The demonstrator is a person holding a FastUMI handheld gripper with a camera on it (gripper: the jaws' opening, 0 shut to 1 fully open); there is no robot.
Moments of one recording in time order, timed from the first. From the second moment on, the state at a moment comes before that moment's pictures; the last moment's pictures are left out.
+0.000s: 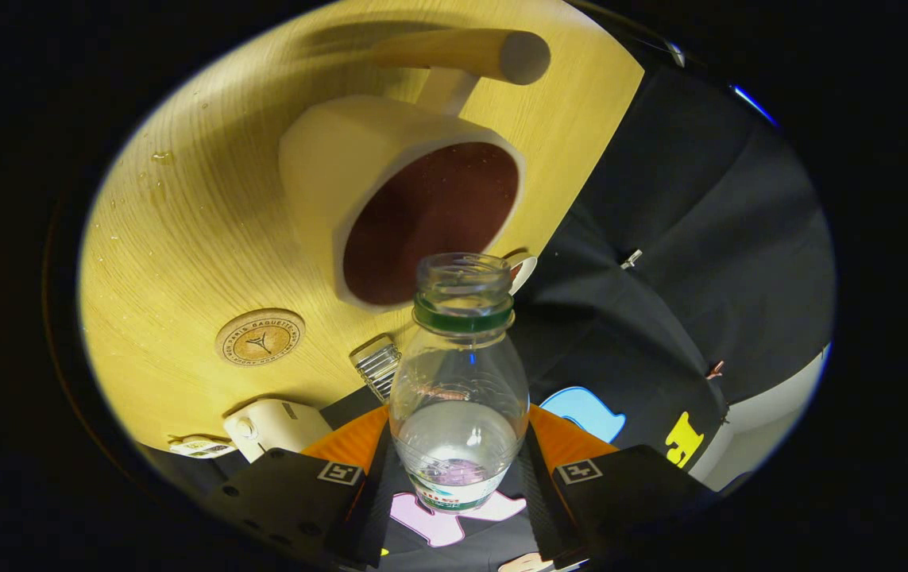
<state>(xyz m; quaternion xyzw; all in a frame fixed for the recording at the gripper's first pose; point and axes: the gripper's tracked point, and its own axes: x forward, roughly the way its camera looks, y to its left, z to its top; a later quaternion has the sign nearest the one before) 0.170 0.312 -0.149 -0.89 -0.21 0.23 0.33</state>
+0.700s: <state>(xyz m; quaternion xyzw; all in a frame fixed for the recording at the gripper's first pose) 0.159 0.264 -0.077 -0.77 -0.07 0.22 0.60</state>
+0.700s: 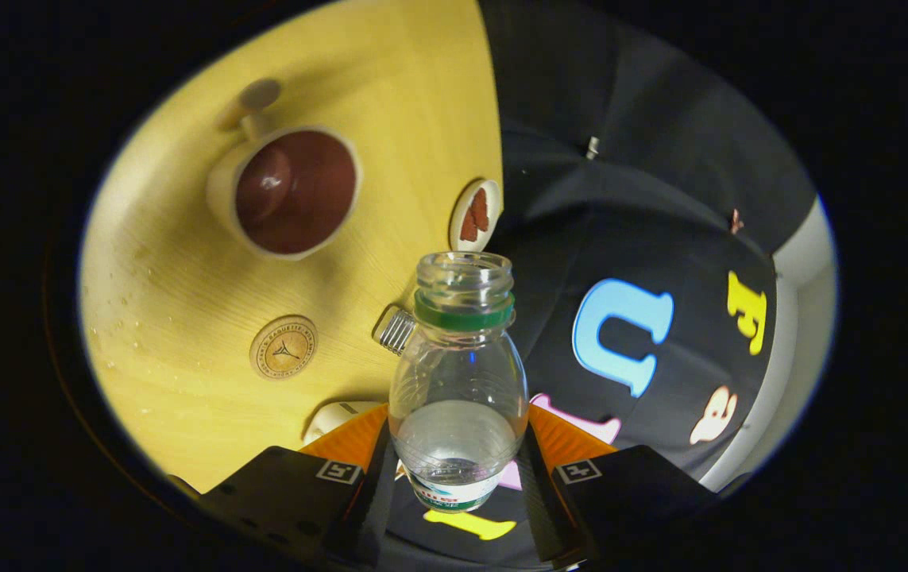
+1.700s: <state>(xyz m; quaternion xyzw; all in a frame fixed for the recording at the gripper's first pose) 0.175 0.210 -0.010 -0.15 0.13 0.24 0.95</state>
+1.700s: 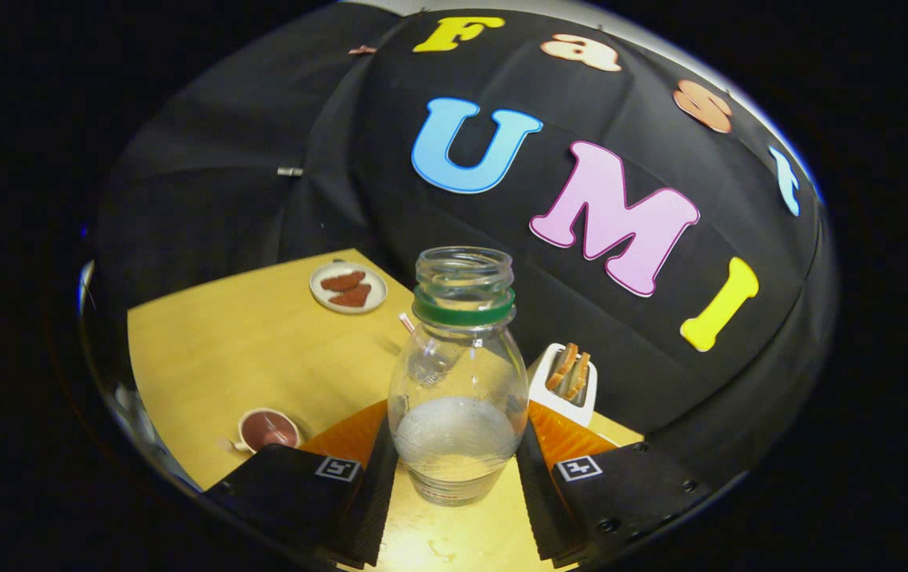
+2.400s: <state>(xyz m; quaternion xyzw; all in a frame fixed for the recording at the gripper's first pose) 0.233 0.234 -0.085 -0.08 0.07 0.28 0.95</state>
